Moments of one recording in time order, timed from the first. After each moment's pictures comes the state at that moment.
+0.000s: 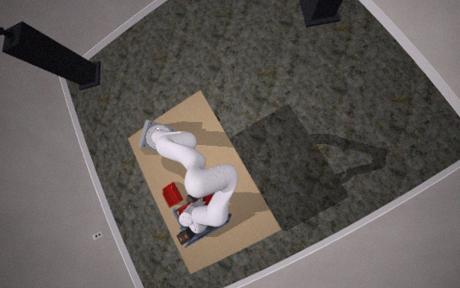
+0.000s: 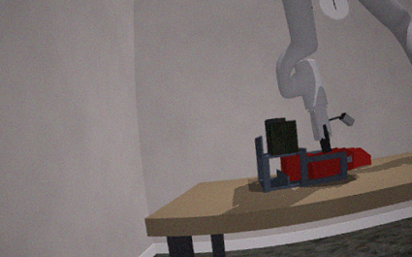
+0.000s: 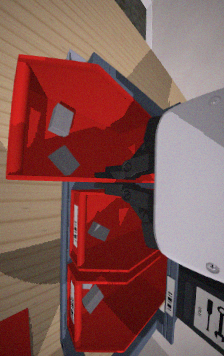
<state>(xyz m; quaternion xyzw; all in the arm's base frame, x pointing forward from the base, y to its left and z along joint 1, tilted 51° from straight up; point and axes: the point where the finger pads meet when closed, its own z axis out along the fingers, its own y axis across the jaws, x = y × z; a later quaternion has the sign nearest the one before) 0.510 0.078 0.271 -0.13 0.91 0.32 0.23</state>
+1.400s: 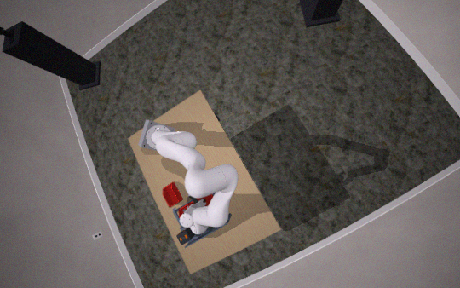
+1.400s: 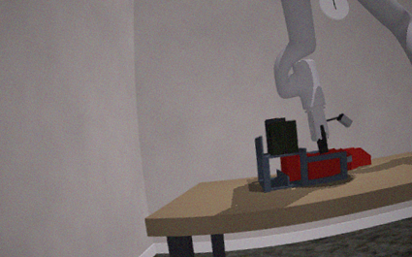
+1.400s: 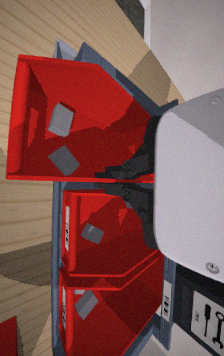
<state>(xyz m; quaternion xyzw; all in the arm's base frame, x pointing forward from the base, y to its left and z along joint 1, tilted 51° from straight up) 0.520 0.079 0.277 -0.13 0.91 0.32 0.23</state>
